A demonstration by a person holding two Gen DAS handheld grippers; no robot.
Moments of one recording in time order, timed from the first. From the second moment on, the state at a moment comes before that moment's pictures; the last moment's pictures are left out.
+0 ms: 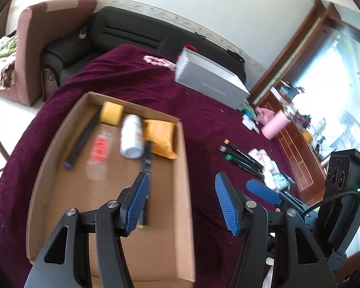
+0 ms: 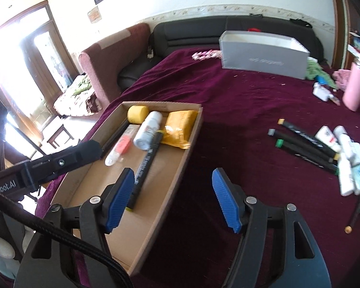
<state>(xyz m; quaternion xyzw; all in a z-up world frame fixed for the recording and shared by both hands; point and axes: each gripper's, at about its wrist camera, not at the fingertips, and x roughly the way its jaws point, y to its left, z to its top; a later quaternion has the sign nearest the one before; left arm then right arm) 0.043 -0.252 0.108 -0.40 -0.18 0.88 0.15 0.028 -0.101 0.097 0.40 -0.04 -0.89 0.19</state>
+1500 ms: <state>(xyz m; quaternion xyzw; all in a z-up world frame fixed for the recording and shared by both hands) -0.100 0.011 0.059 -0.46 -0.04 0.87 0.19 0.011 0.251 0.064 0.28 -0.33 -0.90 0.03</state>
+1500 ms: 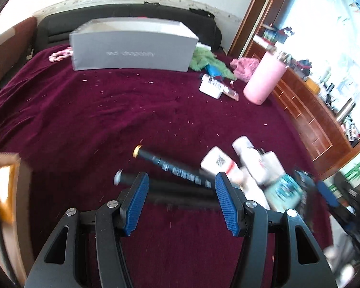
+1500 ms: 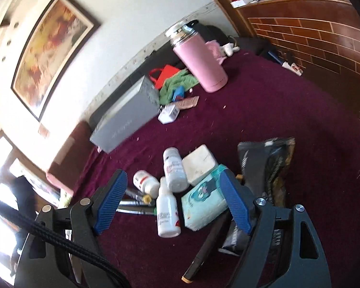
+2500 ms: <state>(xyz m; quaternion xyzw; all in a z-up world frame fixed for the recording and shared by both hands) 0.013 -0.010 0.022 -0.48 0.10 0.80 0.34 0.003 0.252 0.050 0.32 -0.33 -0.89 0.02</state>
